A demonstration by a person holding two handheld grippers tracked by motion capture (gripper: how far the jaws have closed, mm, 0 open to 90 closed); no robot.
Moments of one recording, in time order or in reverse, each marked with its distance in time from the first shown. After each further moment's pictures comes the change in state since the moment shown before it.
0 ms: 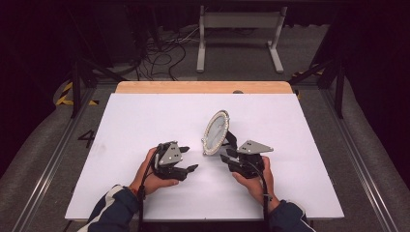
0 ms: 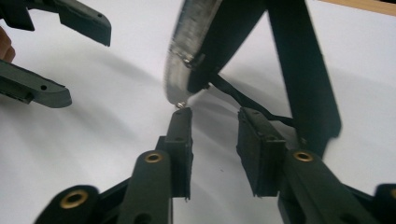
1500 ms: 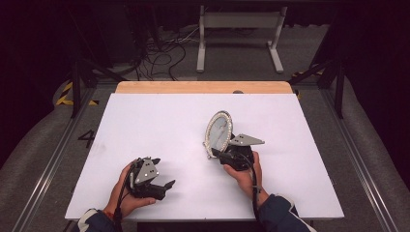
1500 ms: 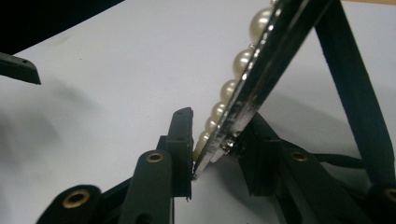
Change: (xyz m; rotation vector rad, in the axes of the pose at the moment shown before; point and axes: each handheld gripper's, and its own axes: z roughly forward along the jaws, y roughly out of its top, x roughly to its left) left arm -0.017 -0.046 -0.047 0.086 0.122 -0.099; right arm -0.002 0.009 0.026 -0.034 0.041 0.105
